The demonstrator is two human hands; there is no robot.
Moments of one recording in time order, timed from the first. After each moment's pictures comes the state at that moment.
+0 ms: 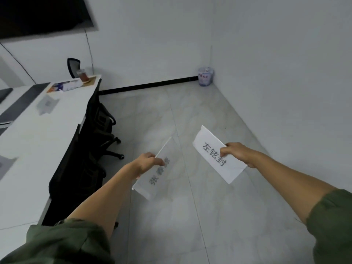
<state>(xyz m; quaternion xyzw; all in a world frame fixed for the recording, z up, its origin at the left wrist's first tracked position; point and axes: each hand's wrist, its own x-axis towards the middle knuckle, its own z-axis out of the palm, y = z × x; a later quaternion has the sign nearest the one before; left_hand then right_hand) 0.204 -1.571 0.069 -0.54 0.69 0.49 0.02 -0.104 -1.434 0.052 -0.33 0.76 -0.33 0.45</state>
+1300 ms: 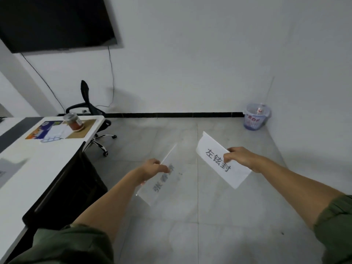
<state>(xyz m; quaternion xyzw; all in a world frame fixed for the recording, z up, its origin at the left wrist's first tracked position) -0.152 -2.423 0.063 -0.62 0.62 0.48 -0.06 -0.485 -2.367 0.060 -0.46 0.71 -0.24 0.47</state>
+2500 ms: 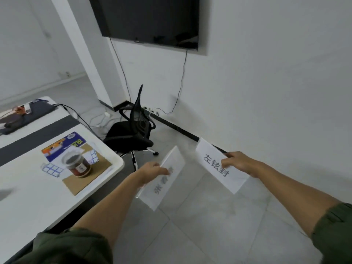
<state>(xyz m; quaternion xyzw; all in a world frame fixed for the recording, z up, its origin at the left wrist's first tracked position) -0.096 -3.155 0.045 -0.77 0.40 0.45 -0.21 -0.399 -3.287 0.053 -0.64 0.54 -0.08 0.54</state>
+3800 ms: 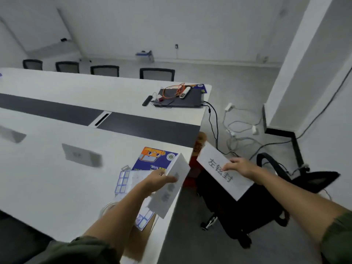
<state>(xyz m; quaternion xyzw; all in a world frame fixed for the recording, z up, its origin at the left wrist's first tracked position) 0.402 -3.361 0.014 -0.86 -0.09 0.29 -0.41 0.432 -3.682 0.022 -0.83 0.12 0.25 0.49</state>
